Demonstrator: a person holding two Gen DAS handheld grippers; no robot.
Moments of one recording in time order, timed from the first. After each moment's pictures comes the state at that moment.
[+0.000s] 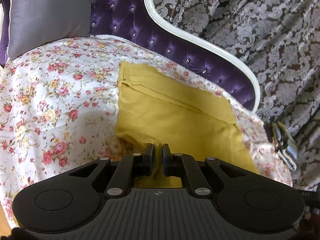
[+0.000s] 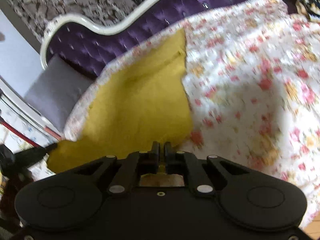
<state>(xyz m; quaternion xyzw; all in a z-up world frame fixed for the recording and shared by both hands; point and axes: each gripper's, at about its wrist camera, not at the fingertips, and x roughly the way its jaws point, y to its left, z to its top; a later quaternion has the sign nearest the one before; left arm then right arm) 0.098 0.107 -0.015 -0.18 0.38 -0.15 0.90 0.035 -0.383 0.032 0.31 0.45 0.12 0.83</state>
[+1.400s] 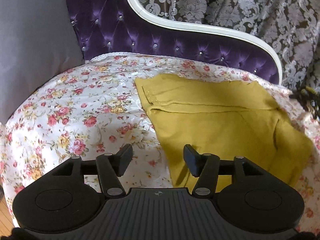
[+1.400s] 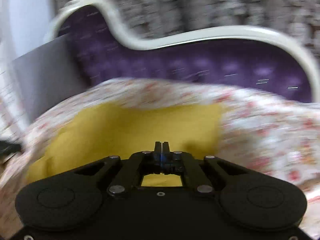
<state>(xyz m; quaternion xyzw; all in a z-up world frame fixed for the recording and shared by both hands) 0.192 0.123 -0.054 0.00 0.36 -0.15 0.92 0.229 -0.346 0.022 0.09 0.37 0.15 0.91</state>
